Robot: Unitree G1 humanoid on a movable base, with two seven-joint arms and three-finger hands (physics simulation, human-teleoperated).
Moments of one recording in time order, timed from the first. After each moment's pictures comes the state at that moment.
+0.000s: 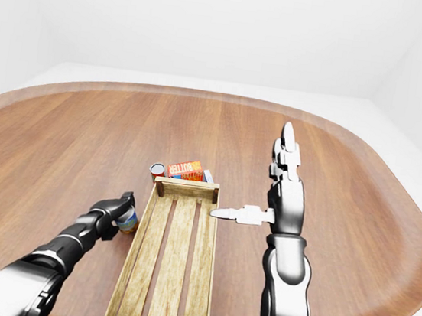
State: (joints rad) left arm -0.64 0.24 -0.12 1.30 1.11 -0.03 -0.02; right arm 0.00 -0.04 -0.10 -0.49 -0.03 0.09 0.08
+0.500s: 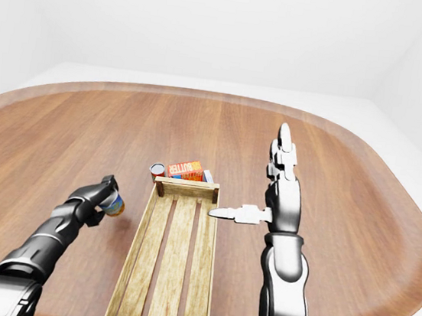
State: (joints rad) left arm -0.55 0.34 -0.04 1.03 1.03 0.03 -0.11; right arm -0.01 -0.04 -0.09 -0.47 -0.03 0.09 0.07
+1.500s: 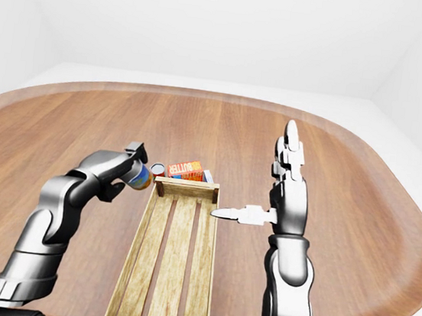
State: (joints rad) left arm -0.36 0.24 0.04 -0.01 1.19 -0.03 -0.67; right arm 0.00 -0.04 -0.11 -0.51 -0.03 0.09 0.08
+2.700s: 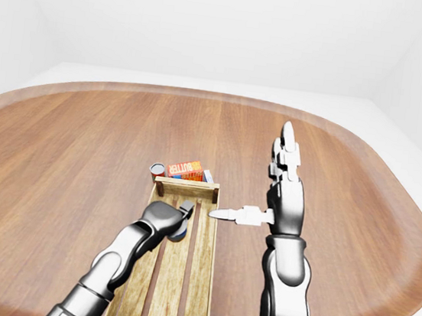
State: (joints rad) left arm -0.20 -0.01 -0.29 0.20 1.56 -0.09 -0.50; right arm 0.01 -0.04 -0.09 -0.51 -0.03 0.09 0.07
